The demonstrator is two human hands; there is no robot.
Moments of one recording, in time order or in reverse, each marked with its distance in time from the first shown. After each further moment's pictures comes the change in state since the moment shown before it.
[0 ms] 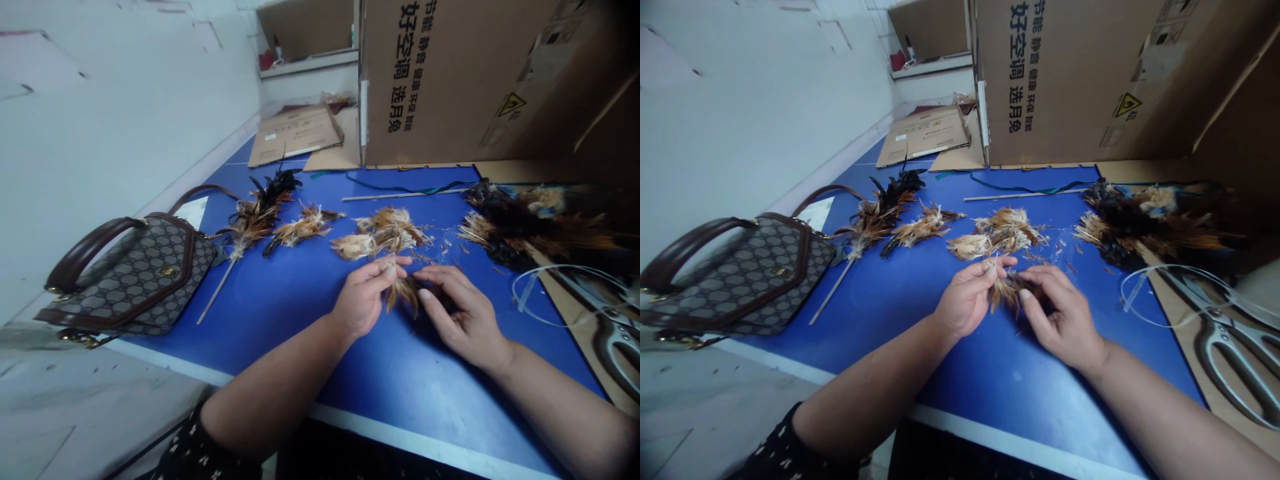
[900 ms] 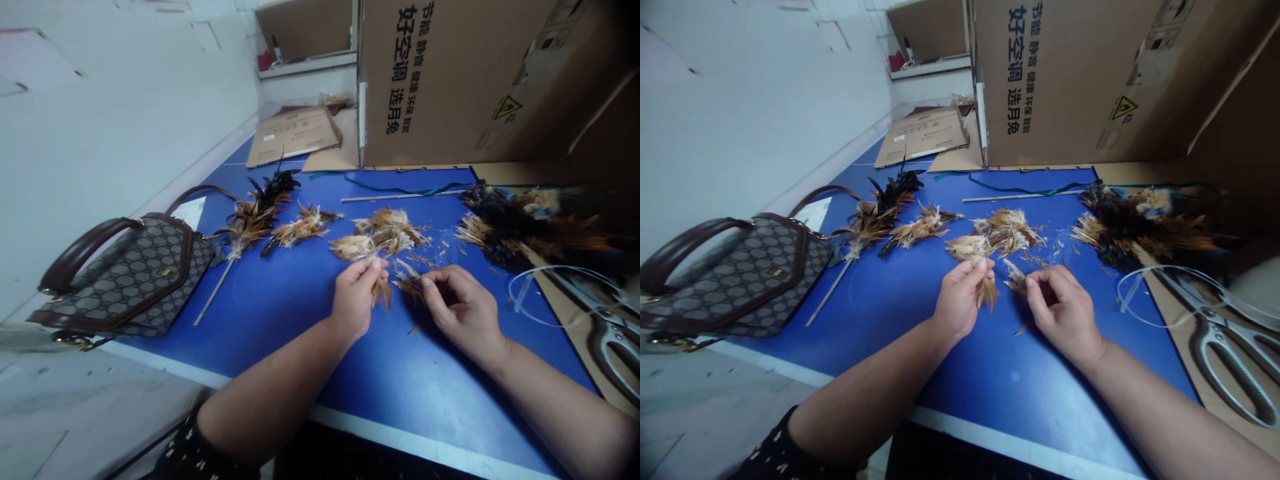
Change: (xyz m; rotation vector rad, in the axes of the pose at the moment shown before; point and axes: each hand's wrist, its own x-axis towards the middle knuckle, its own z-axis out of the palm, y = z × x) left_hand 0.005 -0.012 -0.005 0.054 0.362 -0.022; right_hand 0.000 0.007 0.003 -0.141 0.122 0.132
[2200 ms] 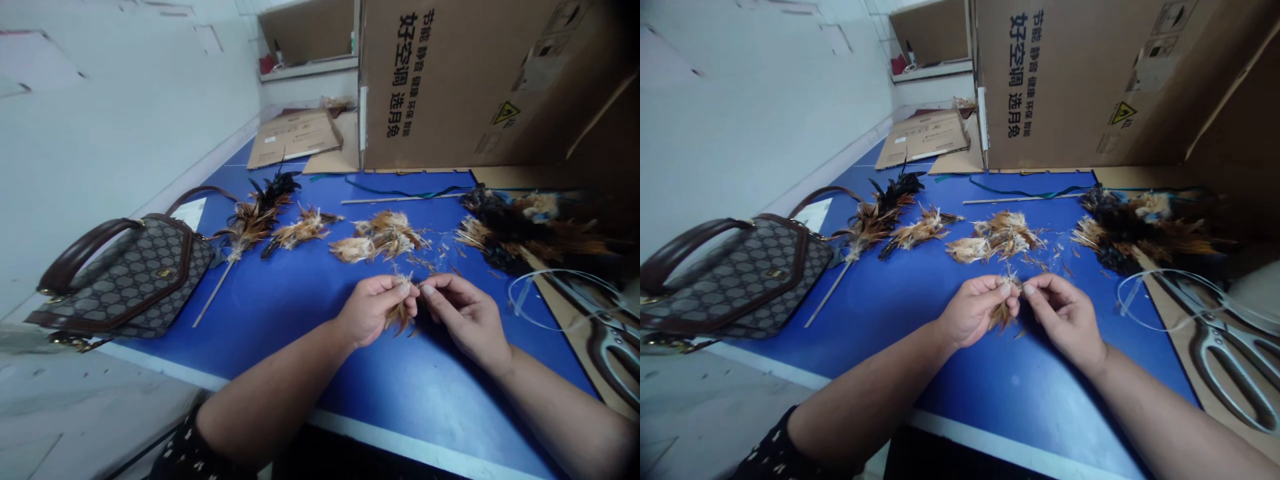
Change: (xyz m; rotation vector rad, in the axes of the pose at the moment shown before) left_hand -0.012 0.001 0.003 -0.043 -0.501 -0.198; right_hand -0.003 -0.009 -0.006 0.552 -0.141 0.396
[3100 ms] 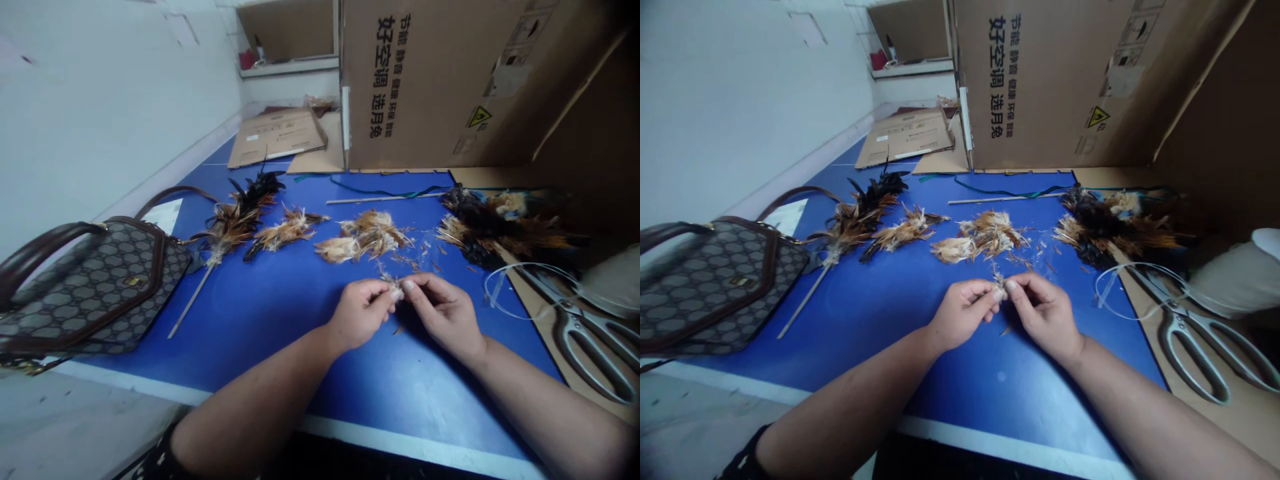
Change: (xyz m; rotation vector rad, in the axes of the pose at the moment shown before) left_hand -0.008 0.004 0.004 0.615 0.110 0.100; right_hand 0.001 0.006 0.004 -0.145 0.030 -0.161
